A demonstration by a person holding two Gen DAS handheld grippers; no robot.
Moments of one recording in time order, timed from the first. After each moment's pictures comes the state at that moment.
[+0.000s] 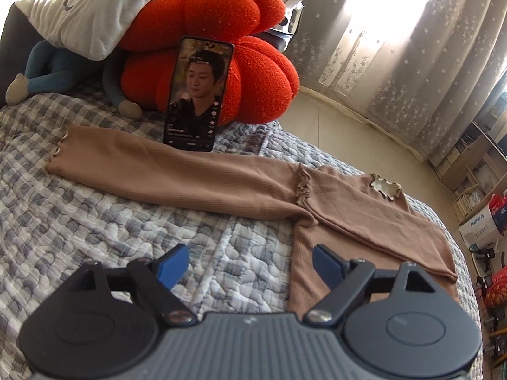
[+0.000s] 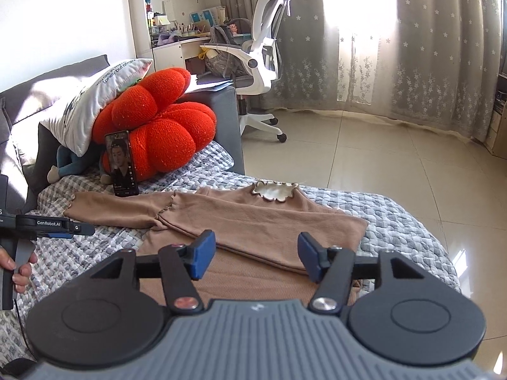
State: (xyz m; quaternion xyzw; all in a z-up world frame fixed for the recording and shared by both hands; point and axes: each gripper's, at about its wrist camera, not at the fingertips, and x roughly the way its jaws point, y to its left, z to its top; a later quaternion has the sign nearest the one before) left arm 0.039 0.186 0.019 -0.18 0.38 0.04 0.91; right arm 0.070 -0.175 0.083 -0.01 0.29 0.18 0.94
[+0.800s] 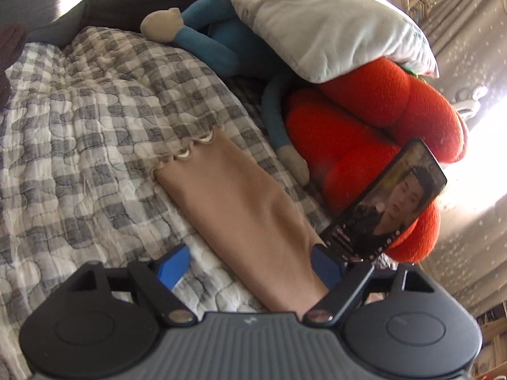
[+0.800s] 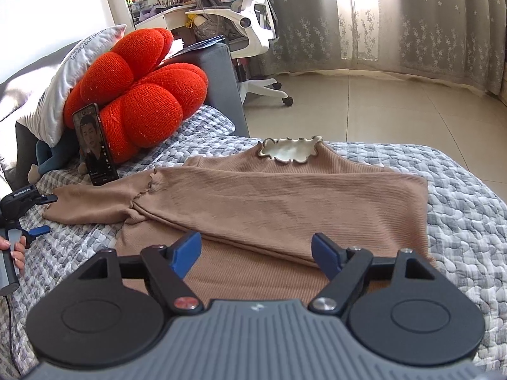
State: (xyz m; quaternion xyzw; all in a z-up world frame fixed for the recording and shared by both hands) left arm 0.076 0.330 -0.057 -0.40 0.24 0.22 0.86; right arm 0.147 -0.146 0.000 0.04 0.35 0.18 0.92
